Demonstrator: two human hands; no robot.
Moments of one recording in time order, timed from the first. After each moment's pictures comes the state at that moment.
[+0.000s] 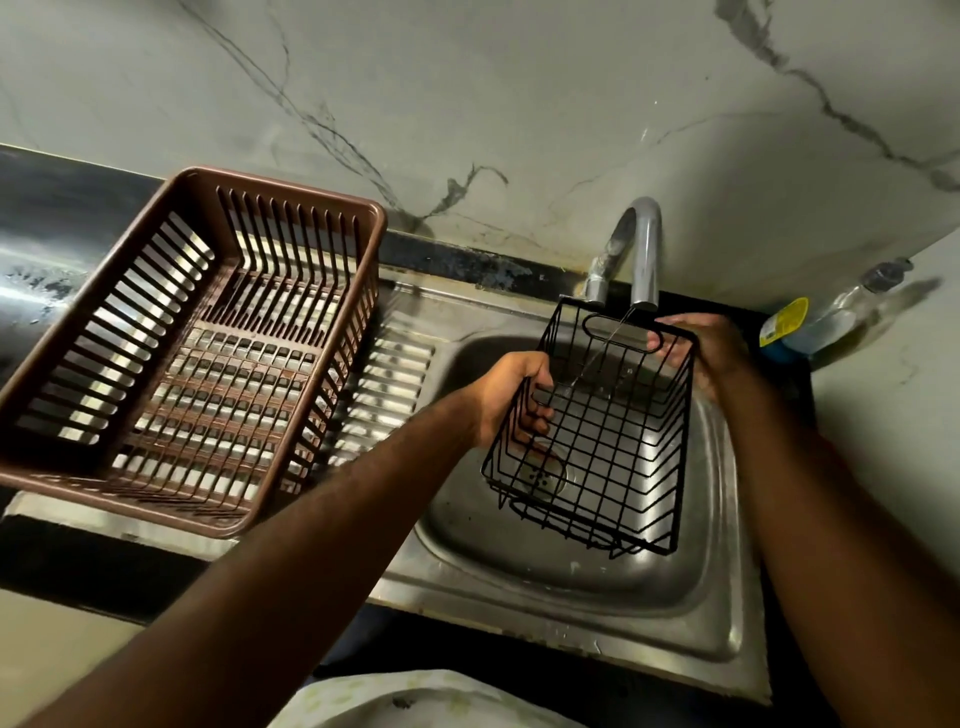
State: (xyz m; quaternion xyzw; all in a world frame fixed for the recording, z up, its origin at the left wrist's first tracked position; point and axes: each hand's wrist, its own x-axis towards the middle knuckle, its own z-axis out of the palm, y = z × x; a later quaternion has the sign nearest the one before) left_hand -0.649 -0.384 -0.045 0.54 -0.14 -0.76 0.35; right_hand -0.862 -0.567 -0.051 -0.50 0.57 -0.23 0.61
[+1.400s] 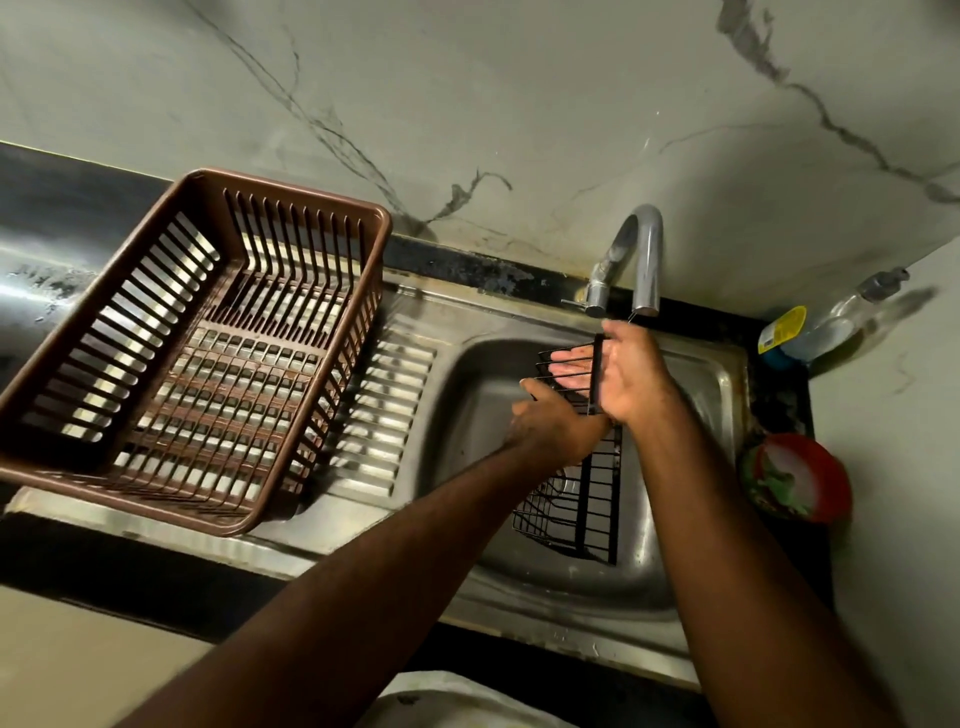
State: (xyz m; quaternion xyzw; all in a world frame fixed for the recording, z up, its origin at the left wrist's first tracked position) left_hand -0.724 -0.379 -0.039 0.79 -0.34 -0.47 0.19; right_hand -0.782 -0.497 -0.037 -0.35 0.57 -0.17 0.72
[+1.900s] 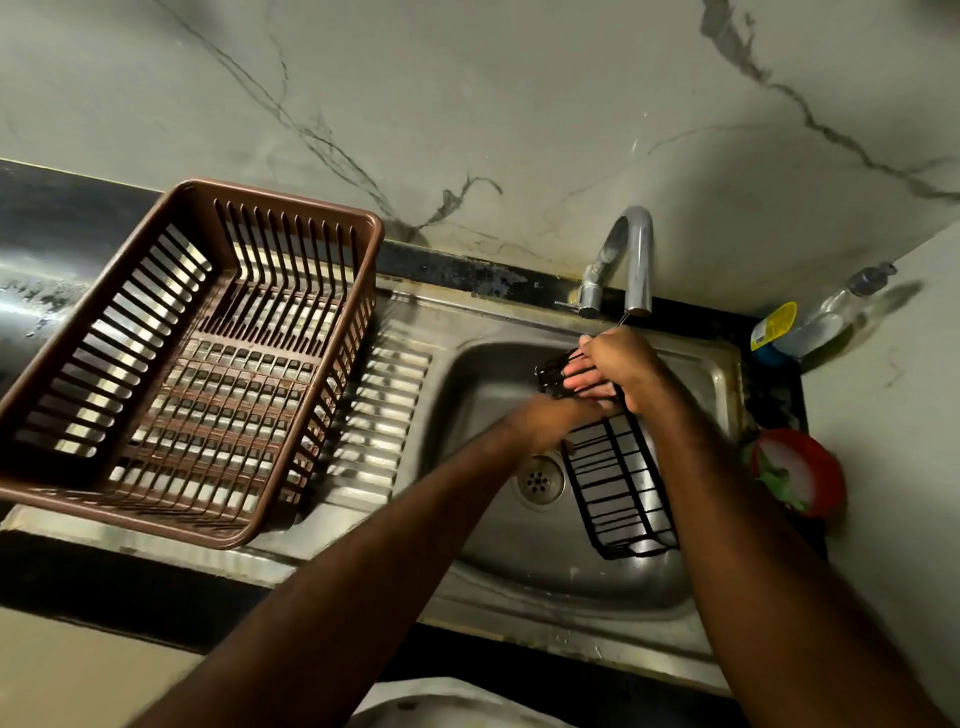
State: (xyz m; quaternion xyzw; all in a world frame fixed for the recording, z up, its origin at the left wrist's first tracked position) left_hand -0.702 -0.385 -0.037 0.66 -0.24 -0.64 0.32; right_hand -0.779 -0.498 -0.025 -0.52 0.62 -0.06 0.58
